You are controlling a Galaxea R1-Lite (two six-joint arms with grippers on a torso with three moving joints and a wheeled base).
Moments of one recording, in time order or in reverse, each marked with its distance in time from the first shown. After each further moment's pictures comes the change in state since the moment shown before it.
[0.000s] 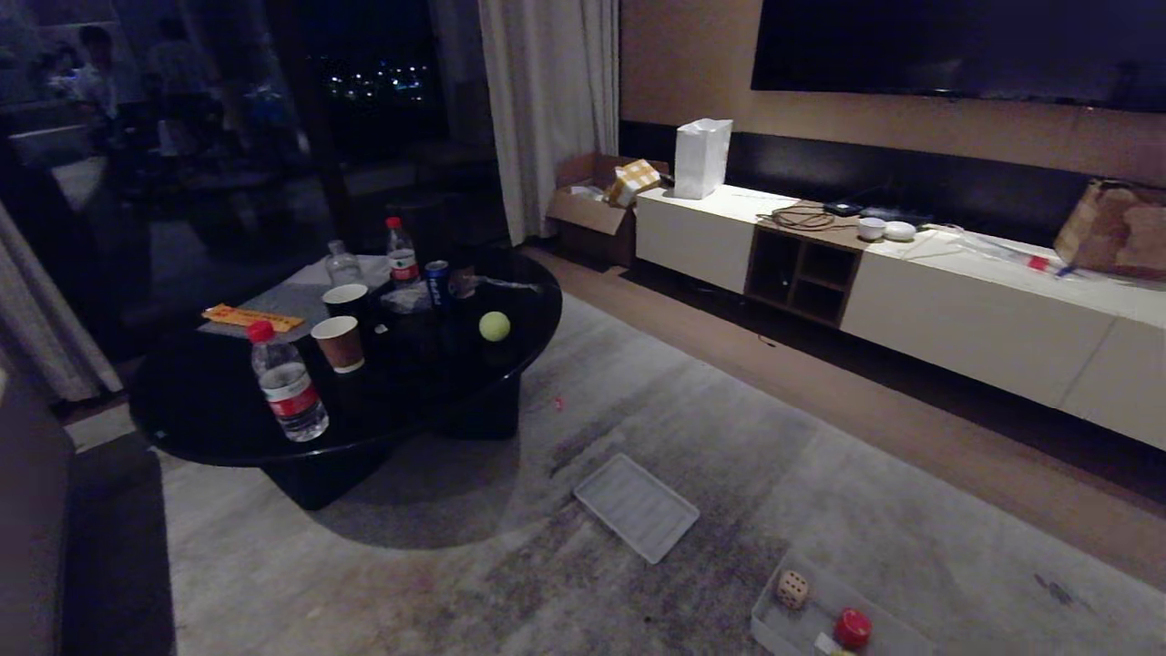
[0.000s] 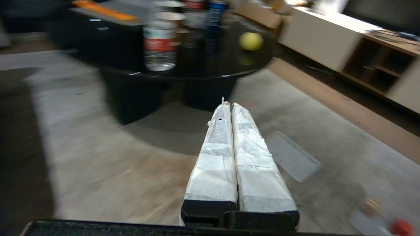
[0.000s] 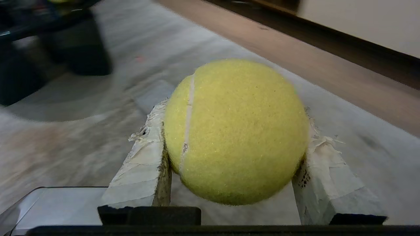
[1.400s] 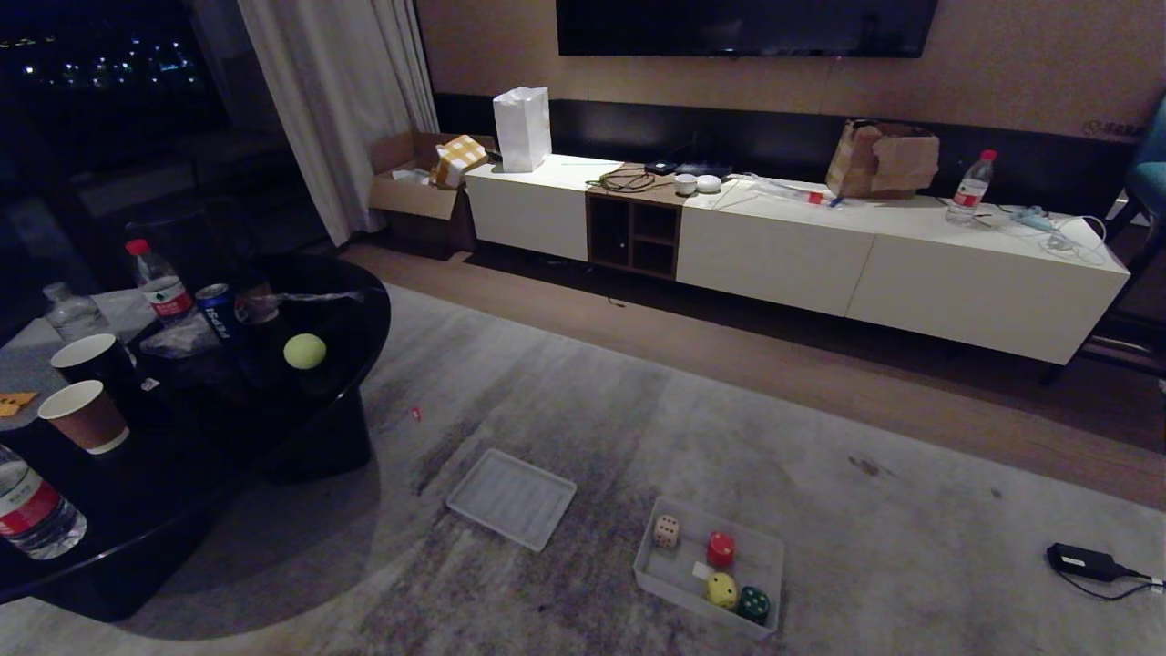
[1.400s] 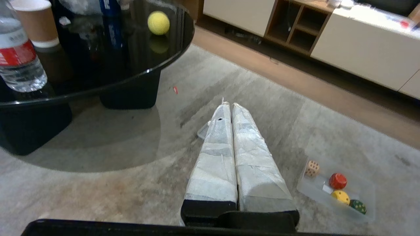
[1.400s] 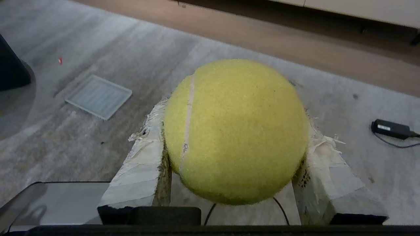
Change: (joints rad) left arm 0.000 0.000 0.000 0.001 0.001 -0.002; right arm 0.000 0.000 0.000 0.000 0.000 0.000
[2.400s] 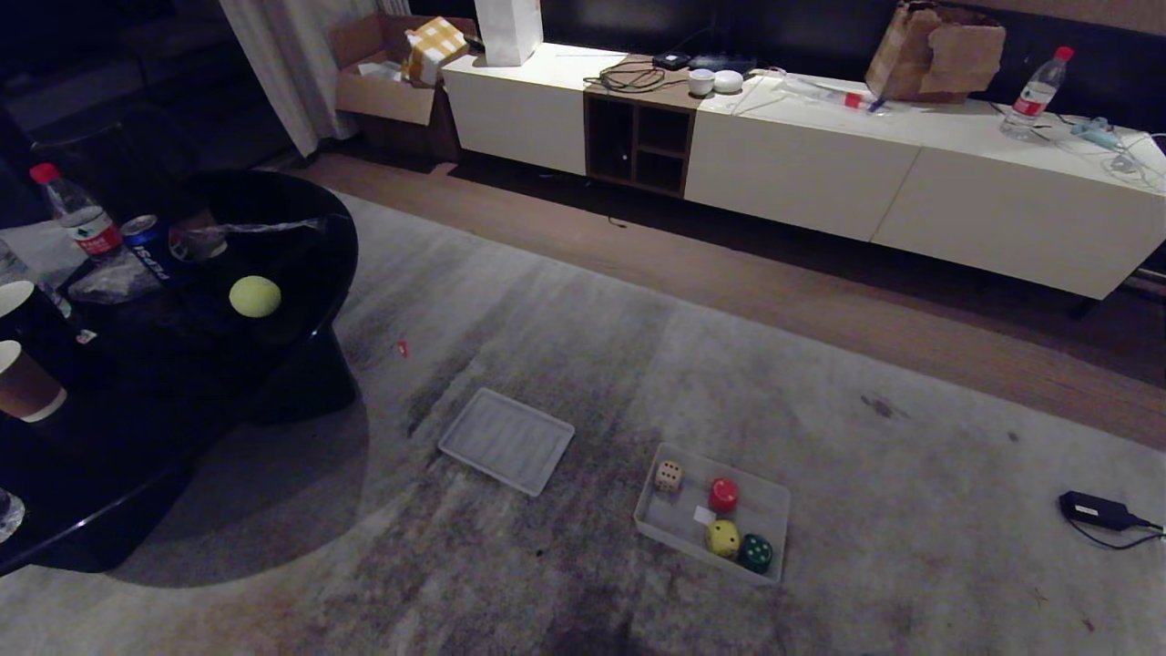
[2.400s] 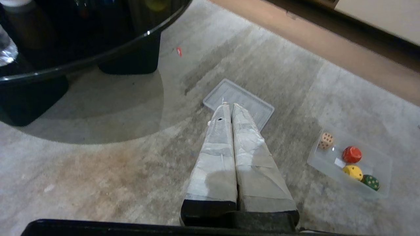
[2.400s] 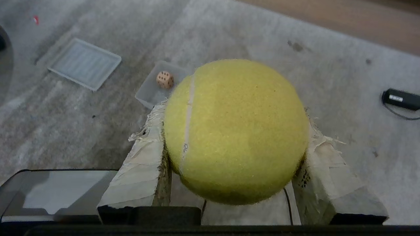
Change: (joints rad) left arm 0.000 0.000 0.000 -0.001 0.000 0.000; right arm 0.000 0.000 0.000 0.000 0.000 0.000
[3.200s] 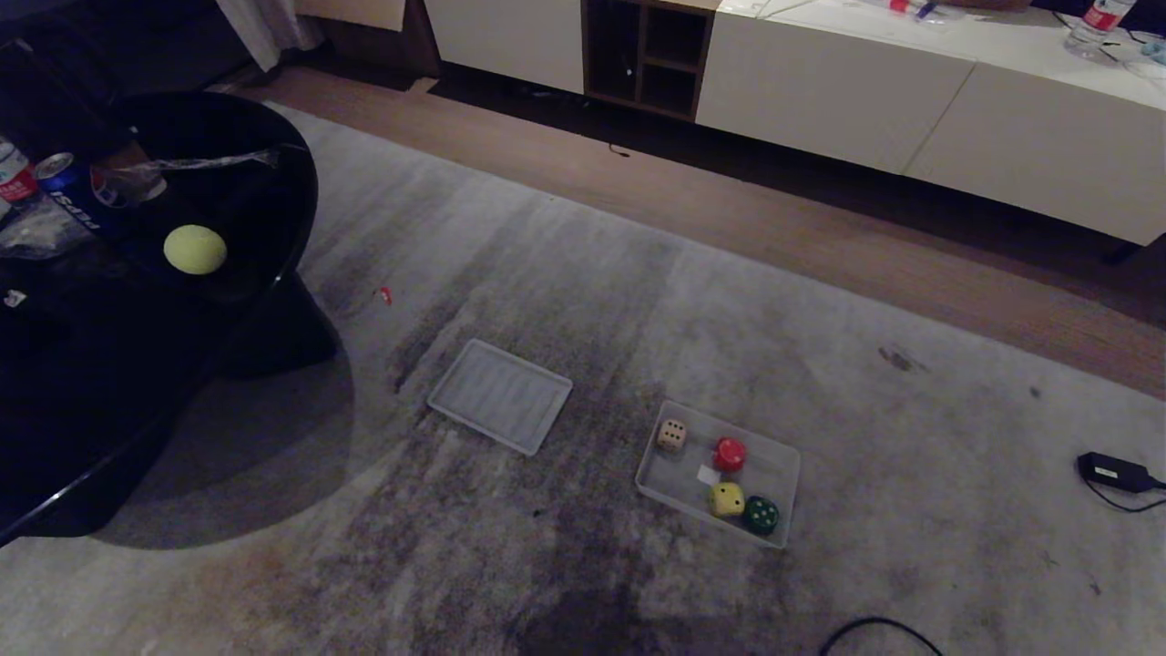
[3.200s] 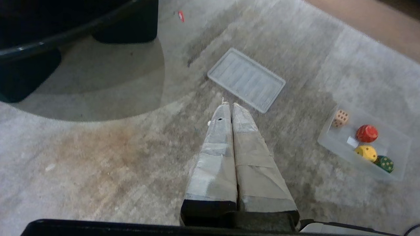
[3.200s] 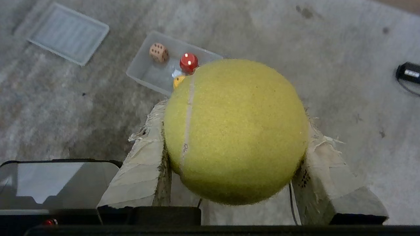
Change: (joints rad) left arm 0.000 0.000 0.000 0.000 0.000 -0.001; right arm 0.000 0.000 0.000 -0.001 0.000 0.000
